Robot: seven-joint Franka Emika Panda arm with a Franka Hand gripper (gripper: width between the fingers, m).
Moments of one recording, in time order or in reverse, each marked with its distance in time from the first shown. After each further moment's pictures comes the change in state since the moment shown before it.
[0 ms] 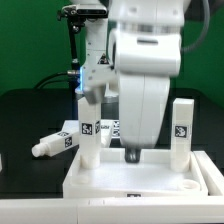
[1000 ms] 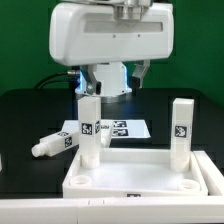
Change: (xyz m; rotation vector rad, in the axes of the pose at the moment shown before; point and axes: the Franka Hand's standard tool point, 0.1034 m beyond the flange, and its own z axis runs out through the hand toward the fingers) arm -0.030 -0.081 -0.054 0.020 0.017 0.925
